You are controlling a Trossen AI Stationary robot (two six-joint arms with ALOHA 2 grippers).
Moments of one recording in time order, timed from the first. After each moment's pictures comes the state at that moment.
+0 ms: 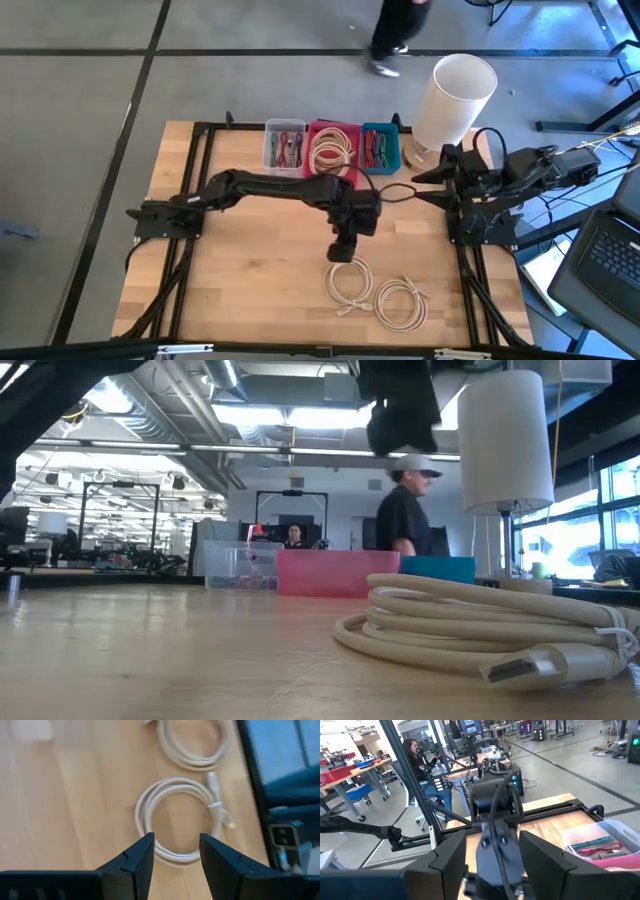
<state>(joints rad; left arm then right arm) -0.06 2.30 2.33 -1.16 0.35 0.04 0.41 0.79 1.15 -0.49 0.35 0.32</state>
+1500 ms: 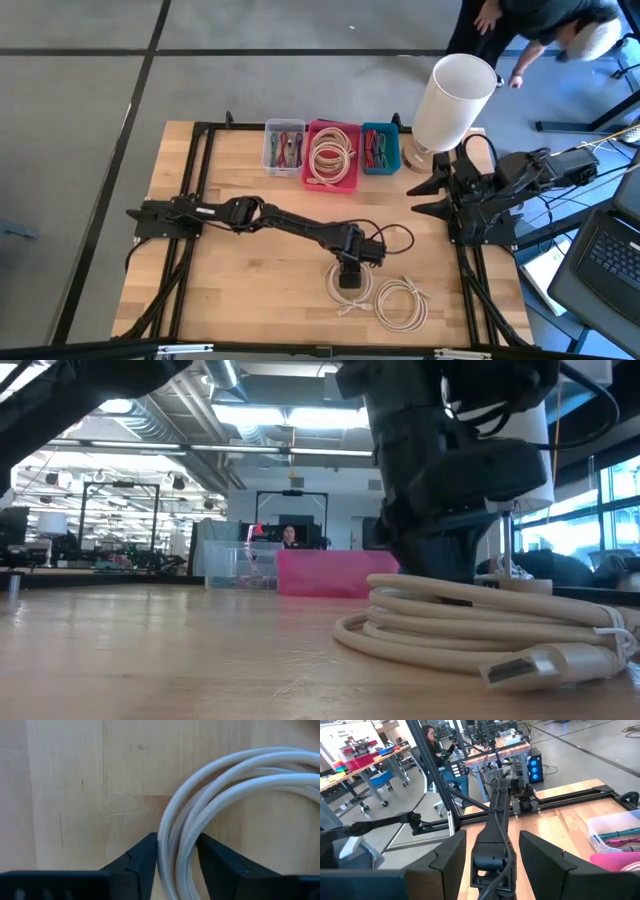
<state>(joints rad) -0.20 2.60 2.33 -1.05 -0.04 -0.25 0.41 0.82 1.15 -0.51 0.23 0.36</state>
